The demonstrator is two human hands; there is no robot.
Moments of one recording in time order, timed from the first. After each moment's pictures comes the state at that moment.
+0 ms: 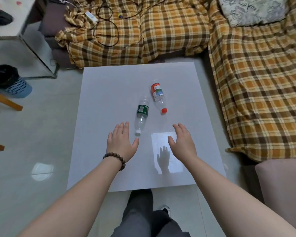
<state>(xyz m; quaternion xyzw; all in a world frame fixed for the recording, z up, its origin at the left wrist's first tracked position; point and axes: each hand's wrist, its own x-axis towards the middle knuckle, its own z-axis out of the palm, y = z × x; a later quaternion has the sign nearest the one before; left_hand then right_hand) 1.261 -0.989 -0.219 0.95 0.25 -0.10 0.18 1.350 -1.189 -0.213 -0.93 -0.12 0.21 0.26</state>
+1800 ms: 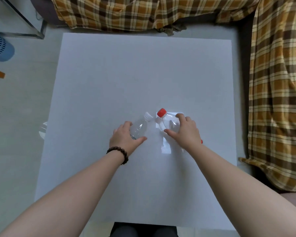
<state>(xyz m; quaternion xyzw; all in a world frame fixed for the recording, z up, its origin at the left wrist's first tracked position) 1.422 -0.954 -0.374 0.84 0.40 -0.15 0.34 1.558 -1.126 -0.379 -0.93 -0.15 0.30 0.17</state>
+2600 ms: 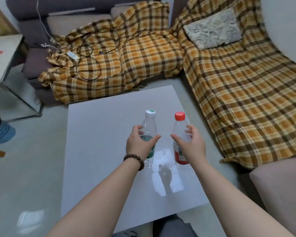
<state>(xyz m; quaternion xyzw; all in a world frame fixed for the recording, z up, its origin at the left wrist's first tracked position) 1.379 -1.044 -0.152 0.80 0.30 0.01 0.53 1.415 -1.213 -0.145 -0.86 0.10 0.07 0.50</state>
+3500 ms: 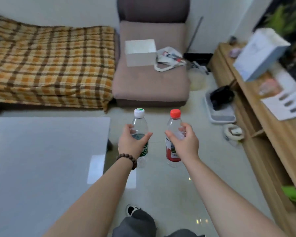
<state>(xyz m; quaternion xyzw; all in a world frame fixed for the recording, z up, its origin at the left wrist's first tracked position) 1.069 -1.230 -0.158 0.81 -0.24 -0.31 0.44 0.917 -1.309 -0.158 -0.61 0.61 -0.28 0.42</state>
